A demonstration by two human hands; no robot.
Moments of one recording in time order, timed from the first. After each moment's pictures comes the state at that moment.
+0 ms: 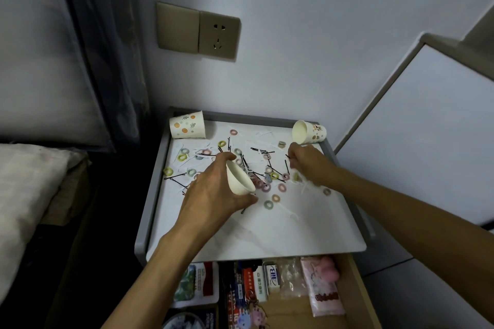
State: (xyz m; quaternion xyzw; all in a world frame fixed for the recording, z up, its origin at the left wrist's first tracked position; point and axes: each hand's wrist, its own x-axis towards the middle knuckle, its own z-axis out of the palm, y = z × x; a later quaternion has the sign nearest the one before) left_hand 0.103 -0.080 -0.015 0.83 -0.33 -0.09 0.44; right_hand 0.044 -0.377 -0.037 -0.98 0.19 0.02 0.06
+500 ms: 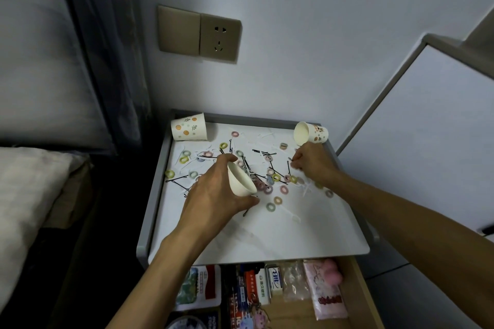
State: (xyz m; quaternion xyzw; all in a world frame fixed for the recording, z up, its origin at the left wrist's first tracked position) left_hand 0.104 -0.082 -0.014 0.83 -0.33 -0.09 0.44; right_hand 0.044 -0.363 -0.022 -0.93 0.34 -0.04 0.14
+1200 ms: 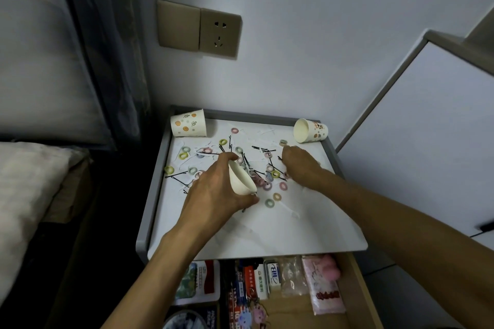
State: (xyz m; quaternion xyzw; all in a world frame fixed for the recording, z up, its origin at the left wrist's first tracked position) left_hand 0.101 -0.080 -0.015 0.83 -0.34 -0.09 0.42; right_hand 0.060 -0.347 -0.045 -0.97 0.22 0.05 -0.03
